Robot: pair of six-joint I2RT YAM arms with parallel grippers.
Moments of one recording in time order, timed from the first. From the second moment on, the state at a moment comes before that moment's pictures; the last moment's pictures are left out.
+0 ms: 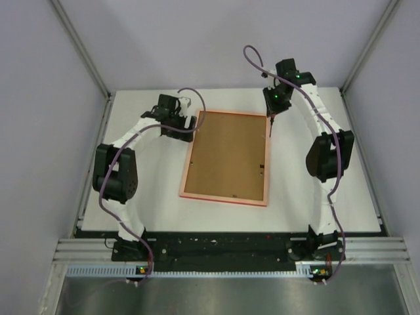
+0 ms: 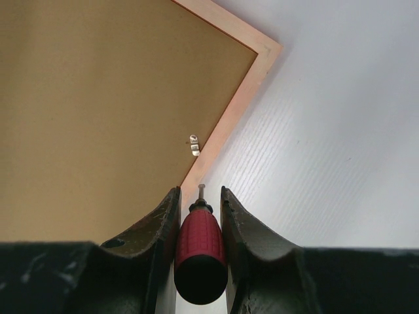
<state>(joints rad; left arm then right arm) -0.25 1.85 1.44 -0.48 0.15 0.05 0.22 2.16 2.17 -1.06 -0.11 -0.14</state>
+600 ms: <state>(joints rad) -0.33 2.00 1.46 -0.53 0.00 0.07 0.29 2.23 2.21 -0.97 -0.06 -0.14</state>
